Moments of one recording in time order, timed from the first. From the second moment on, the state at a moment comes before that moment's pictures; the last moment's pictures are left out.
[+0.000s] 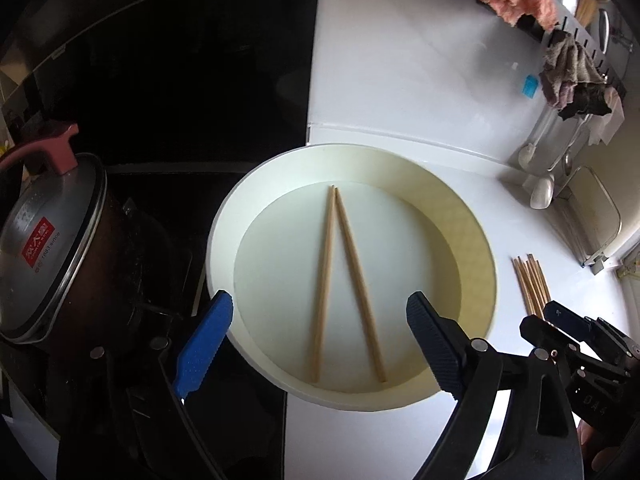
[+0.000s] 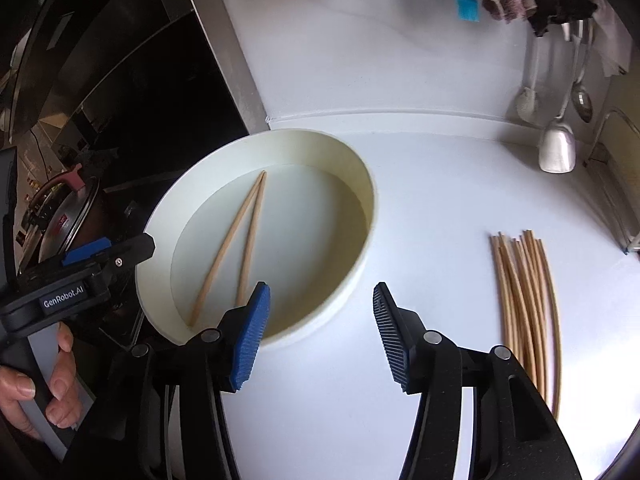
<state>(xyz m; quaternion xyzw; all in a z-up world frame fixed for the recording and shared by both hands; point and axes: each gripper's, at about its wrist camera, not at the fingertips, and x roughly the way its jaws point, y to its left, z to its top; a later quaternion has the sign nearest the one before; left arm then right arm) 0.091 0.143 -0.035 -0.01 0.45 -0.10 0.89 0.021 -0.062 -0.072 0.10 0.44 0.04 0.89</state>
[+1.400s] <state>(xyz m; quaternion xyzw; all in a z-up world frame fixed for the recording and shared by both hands) 0.039 -0.110 -0.150 0.00 0.48 -0.13 0.87 -0.021 -0.287 -0.179 0.07 0.46 -0.06 0.88</state>
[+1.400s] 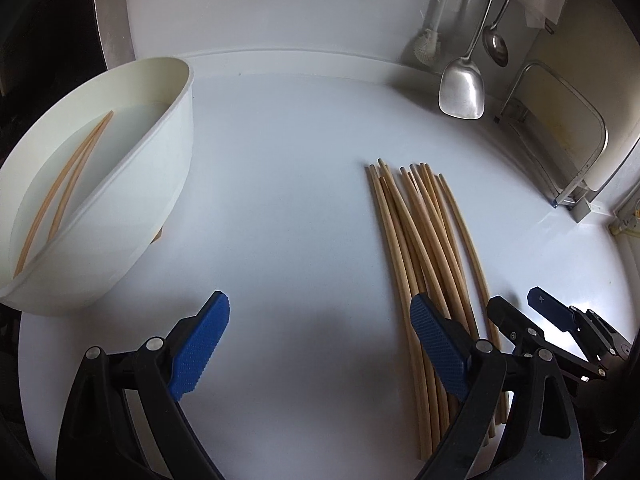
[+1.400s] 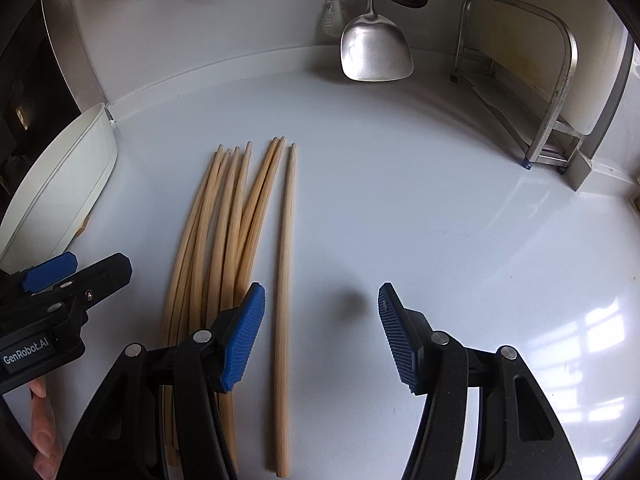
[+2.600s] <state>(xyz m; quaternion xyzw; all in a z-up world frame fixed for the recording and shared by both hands) 0.040 -0.110 -0.173 0.04 0.49 -0.10 0.86 -0.022 -0.297 -0.189 0.04 0.45 -0.07 0.89</state>
